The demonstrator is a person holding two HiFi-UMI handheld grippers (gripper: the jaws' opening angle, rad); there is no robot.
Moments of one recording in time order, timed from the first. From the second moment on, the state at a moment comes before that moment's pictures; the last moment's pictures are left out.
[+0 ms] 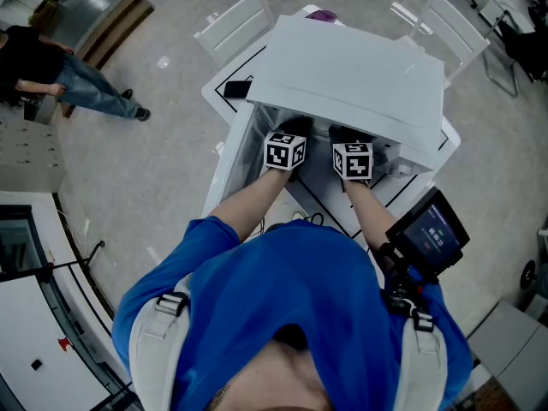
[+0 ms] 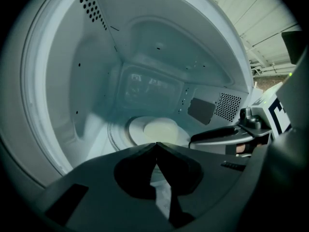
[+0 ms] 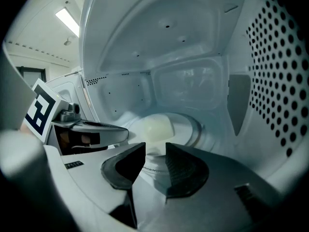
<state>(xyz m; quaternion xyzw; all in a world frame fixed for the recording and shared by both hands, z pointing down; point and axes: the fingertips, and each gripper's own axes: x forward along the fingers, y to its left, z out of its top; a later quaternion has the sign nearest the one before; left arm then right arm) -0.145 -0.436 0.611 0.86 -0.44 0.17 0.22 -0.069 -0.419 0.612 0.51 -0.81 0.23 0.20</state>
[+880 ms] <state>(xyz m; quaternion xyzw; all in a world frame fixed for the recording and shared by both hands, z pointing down) -0.164 -0.433 0.604 0.85 -0.46 0.14 0.22 -0.080 -0.417 0.607 0.50 -0.82 0.21 0.18</state>
